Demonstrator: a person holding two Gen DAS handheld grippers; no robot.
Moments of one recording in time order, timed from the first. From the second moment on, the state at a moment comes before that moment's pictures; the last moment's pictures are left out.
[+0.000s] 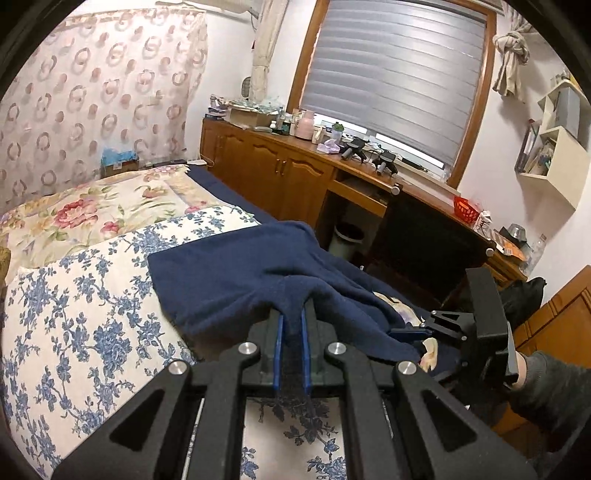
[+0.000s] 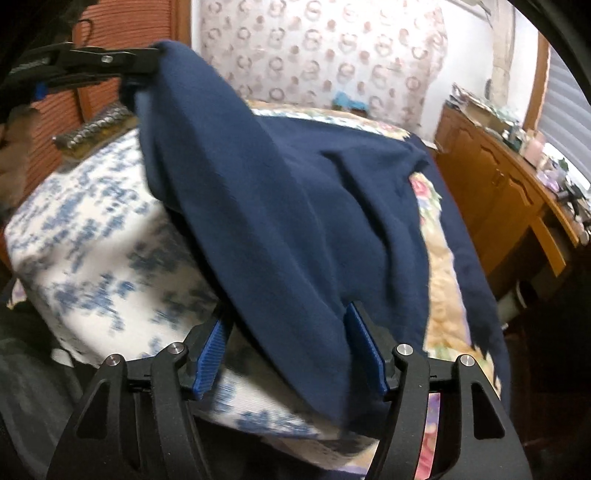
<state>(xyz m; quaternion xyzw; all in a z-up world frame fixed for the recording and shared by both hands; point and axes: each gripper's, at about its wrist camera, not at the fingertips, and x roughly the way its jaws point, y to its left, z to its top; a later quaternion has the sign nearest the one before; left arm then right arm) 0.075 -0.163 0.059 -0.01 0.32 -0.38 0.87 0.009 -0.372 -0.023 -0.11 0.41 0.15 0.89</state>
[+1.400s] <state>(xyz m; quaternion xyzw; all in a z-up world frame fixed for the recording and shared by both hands) 0.235 -0.140 0.023 0.01 0.38 -0.28 0.88 0.268 -0.405 0.044 -0.13 0.38 0.16 0.90</state>
